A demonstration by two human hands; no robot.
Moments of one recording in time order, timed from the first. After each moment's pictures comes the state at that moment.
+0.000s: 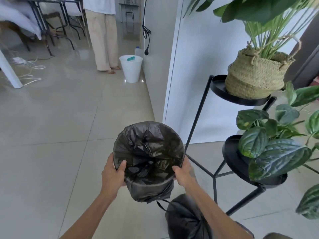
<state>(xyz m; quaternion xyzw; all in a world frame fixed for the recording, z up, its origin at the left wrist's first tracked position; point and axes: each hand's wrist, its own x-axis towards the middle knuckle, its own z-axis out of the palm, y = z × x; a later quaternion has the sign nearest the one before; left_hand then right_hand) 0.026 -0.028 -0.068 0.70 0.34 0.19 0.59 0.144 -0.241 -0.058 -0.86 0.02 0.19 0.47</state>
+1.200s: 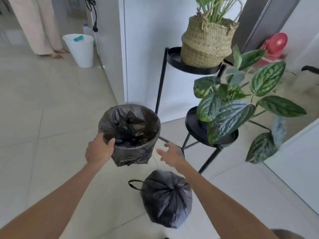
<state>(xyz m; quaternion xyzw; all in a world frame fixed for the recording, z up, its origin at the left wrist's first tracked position) 0.115 -0.054 -0.079 0.89 0.32 0.06 0.33 0.160 -0.317 -0.073 -0.90 0.03 0.20 0.38</state>
